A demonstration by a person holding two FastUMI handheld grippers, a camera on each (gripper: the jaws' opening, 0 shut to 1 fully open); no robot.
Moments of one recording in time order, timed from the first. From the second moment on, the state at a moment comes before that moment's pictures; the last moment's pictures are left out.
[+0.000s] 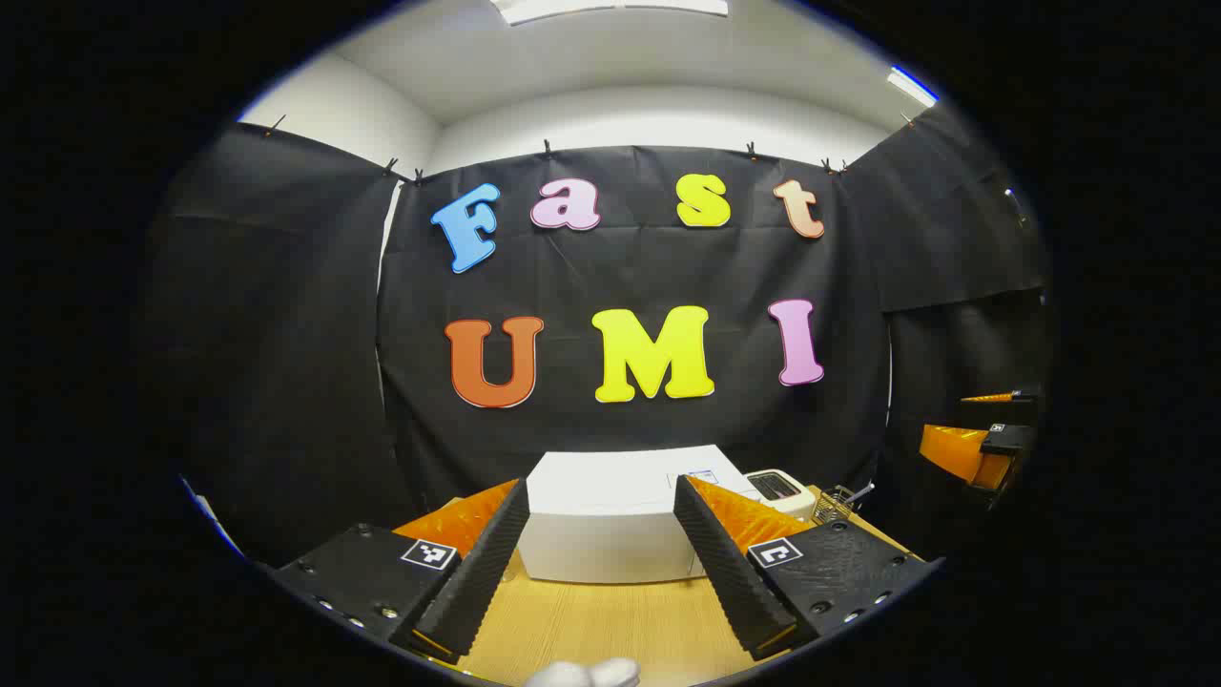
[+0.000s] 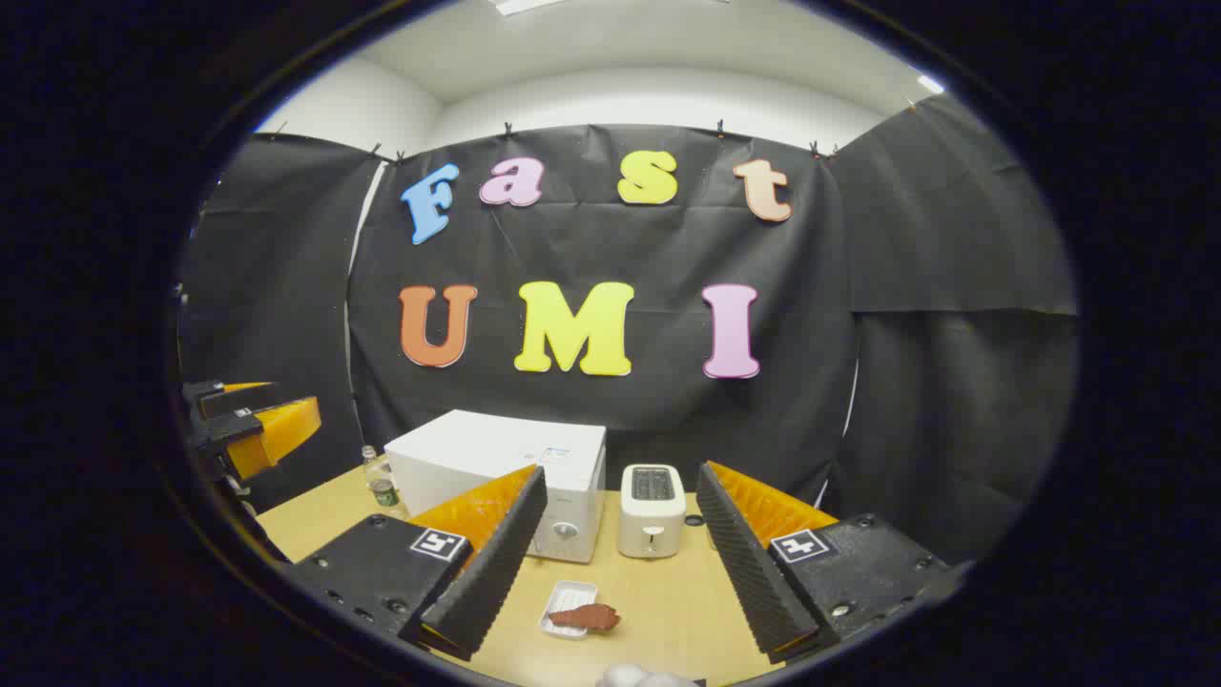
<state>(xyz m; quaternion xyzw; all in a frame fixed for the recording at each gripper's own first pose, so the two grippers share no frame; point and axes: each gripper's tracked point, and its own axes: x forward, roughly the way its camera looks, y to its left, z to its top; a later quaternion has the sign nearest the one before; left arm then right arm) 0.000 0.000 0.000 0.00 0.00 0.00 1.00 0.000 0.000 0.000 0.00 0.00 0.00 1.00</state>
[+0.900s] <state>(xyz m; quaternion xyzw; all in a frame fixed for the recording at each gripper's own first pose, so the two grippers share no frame) 0.037 -0.040 -0.053 -0.01 0.03 -0.03 1.00 0.004 -0.040 0.005 0.01 0.01 -0.02 1.00</state>
